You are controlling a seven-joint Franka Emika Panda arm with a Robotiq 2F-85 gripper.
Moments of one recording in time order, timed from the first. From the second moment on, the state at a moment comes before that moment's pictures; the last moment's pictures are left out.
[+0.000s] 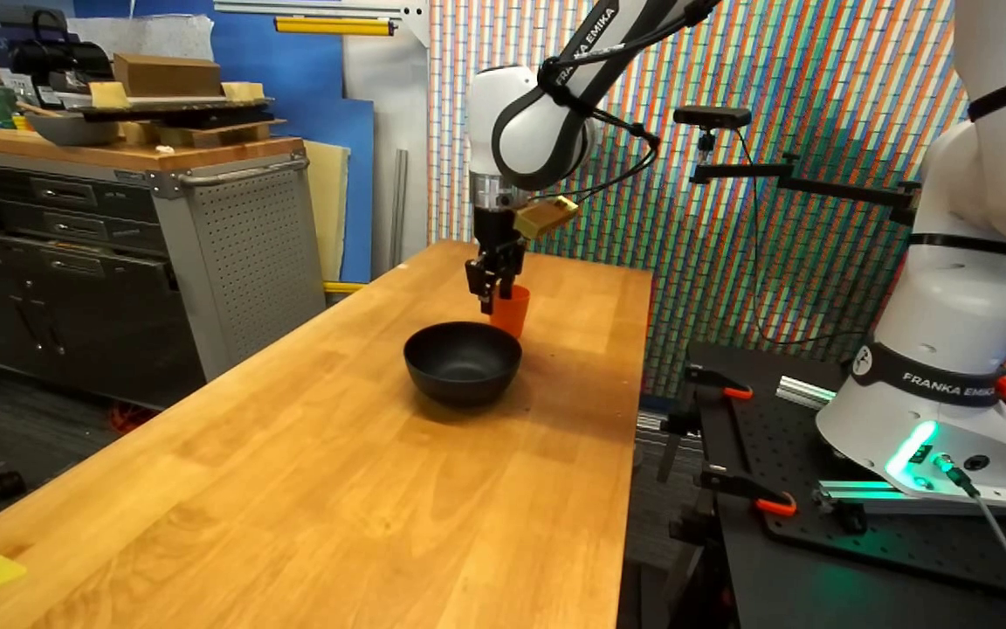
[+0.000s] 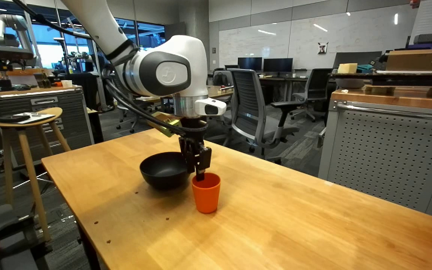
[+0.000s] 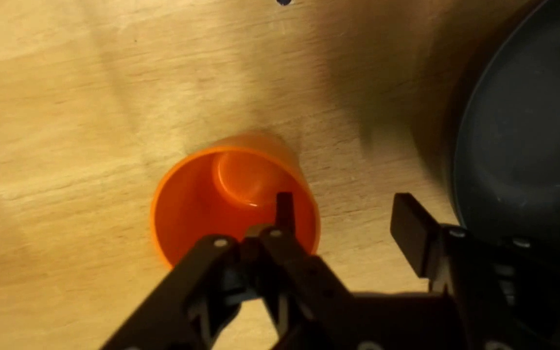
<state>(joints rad) -0.05 0.37 -0.10 -2.18 -0.03 2.54 0.13</state>
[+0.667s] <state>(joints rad) -0.05 0.39 -0.13 -2.18 -0.04 2.64 0.13</state>
